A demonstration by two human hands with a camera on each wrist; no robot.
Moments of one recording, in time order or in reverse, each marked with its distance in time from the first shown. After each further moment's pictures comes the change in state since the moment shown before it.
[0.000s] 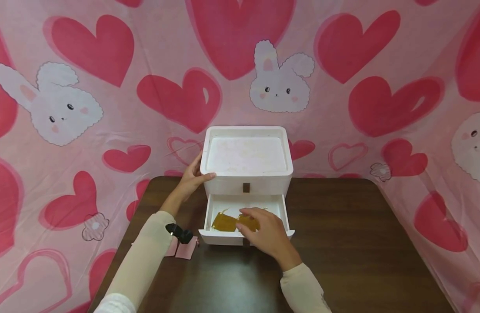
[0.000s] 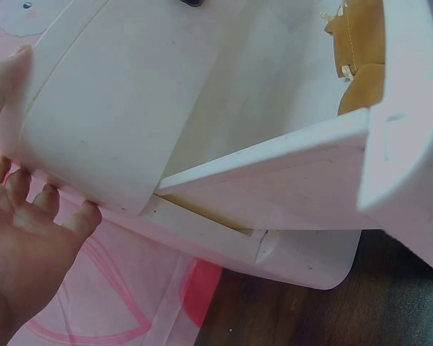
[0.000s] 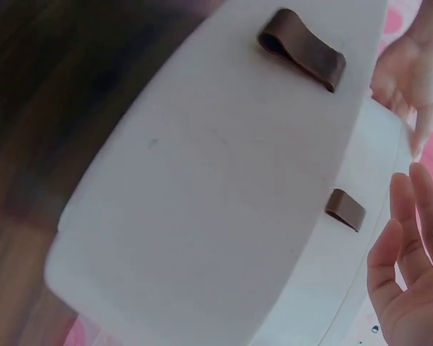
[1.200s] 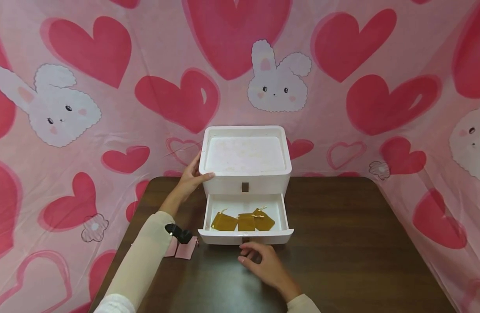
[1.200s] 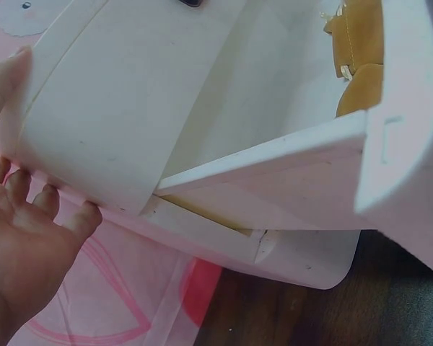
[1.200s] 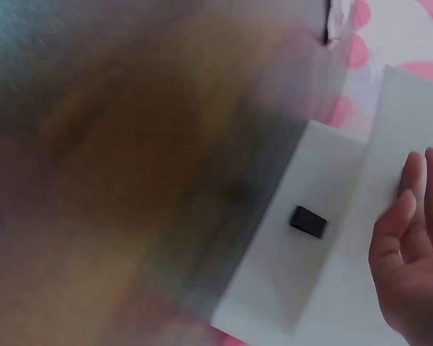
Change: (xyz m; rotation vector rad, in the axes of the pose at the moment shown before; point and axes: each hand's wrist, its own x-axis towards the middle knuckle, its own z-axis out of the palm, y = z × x) left_hand 0.001 -0.002 0.000 -0.023 -0.016 0.012; right_hand -0.076 0.025 0.044 0.453 -0.206 0.188
